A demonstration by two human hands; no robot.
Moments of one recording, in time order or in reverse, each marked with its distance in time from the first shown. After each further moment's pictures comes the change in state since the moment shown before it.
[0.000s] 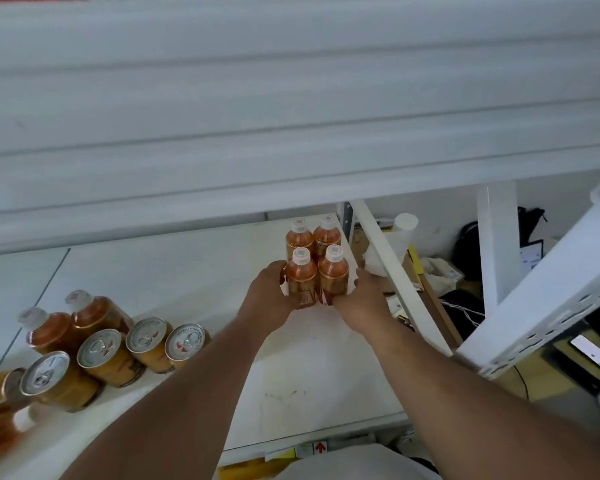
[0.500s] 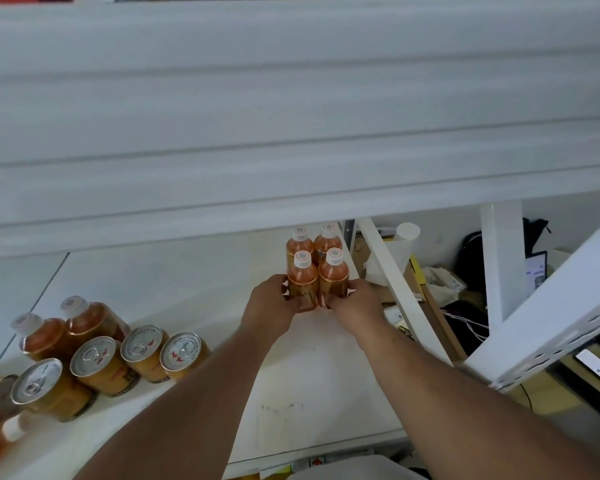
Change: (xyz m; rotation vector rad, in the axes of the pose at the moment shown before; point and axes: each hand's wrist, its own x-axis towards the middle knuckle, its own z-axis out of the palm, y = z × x) left_hand 0.015 -0.007 0.014 -0.020 0.047 -0.124; right_hand 0.023 0.004 0.010 0.048 0.034 0.087
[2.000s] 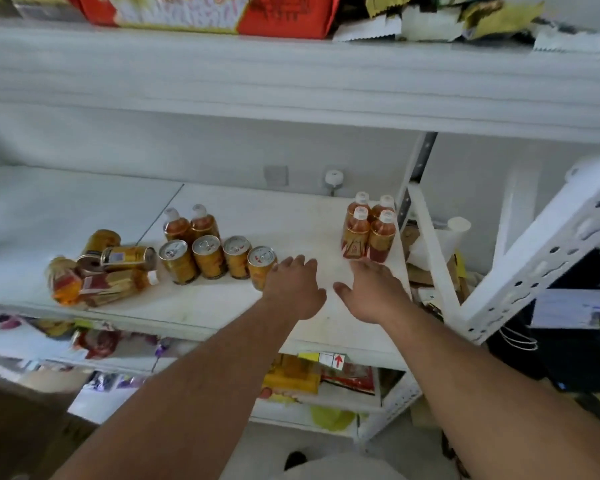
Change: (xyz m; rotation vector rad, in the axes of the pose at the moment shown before) left_hand -0.164 0.001 -0.057 0.684 0.006 0.064; right_hand -0.140 -0.017 -0.014 -0.970 -0.281 -0.497
